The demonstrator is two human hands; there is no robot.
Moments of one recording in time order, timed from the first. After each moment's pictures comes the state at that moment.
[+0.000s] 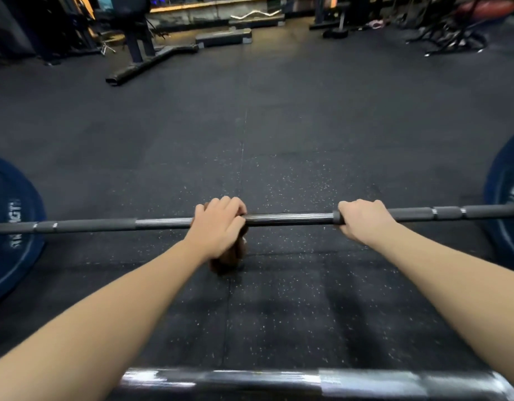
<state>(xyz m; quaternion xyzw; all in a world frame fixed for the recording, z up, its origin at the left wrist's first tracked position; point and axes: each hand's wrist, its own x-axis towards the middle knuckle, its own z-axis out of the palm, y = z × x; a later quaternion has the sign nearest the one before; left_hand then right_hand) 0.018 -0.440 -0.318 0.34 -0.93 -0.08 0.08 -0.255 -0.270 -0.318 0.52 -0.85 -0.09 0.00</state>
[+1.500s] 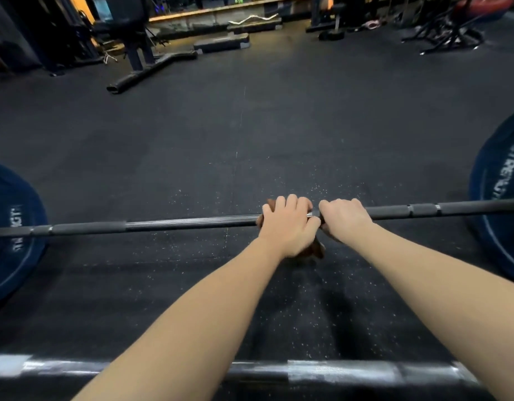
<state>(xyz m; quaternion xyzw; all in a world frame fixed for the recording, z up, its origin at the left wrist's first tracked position) -0.120 -0.325 -0.310 0.32 -0.94 -0.11 0.05 -0.261 -0.264 -0.320 0.55 -0.83 -0.09 0.02</state>
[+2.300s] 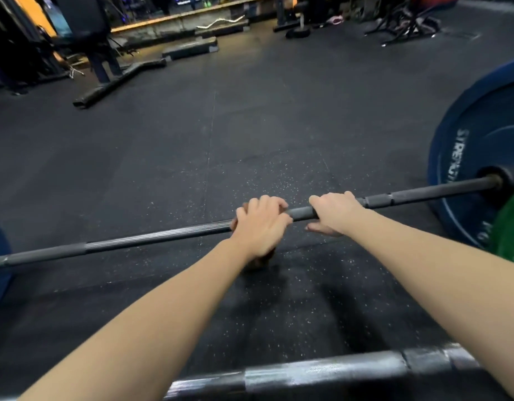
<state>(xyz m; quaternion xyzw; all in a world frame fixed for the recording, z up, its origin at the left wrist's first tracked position) -0.147 -0.317 -0.304 0.33 -0.93 -0.17 0.03 -0.312 -0.225 -0.308 0.54 -0.83 -0.09 -0.06</state>
